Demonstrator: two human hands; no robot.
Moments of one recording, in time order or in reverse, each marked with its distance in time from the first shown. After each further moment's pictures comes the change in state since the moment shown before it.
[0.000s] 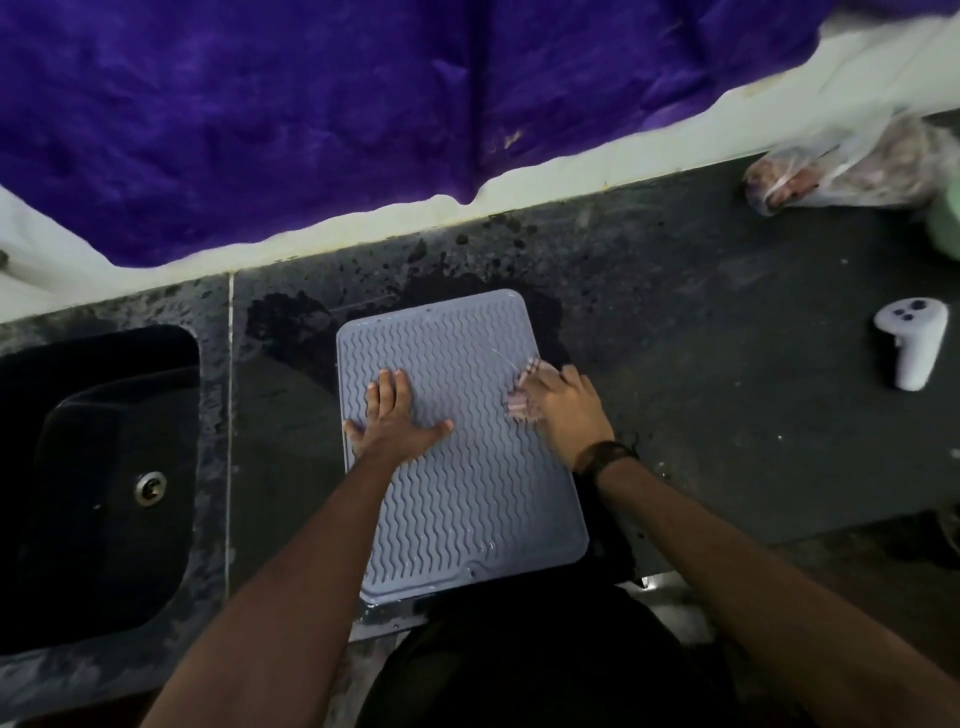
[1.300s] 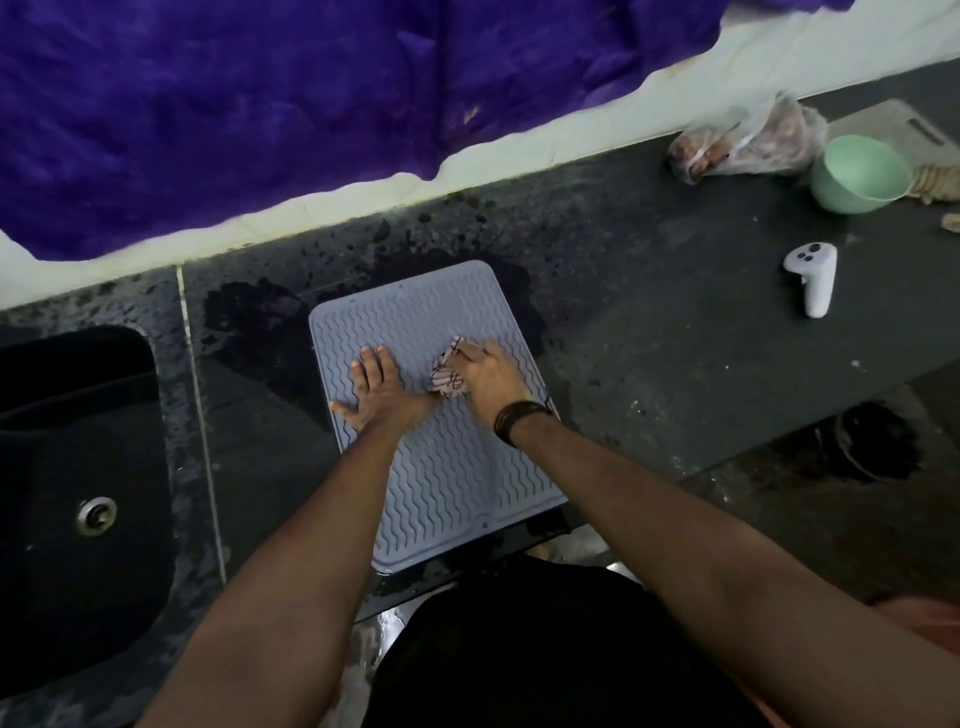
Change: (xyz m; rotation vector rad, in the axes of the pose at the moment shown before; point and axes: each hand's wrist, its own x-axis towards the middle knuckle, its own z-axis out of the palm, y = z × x) left_hand -0.006 0.001 0.002 -0.049 0.017 -0.002; right_hand 0.017 -0.094 0.016 0.028 -0.023 0.042
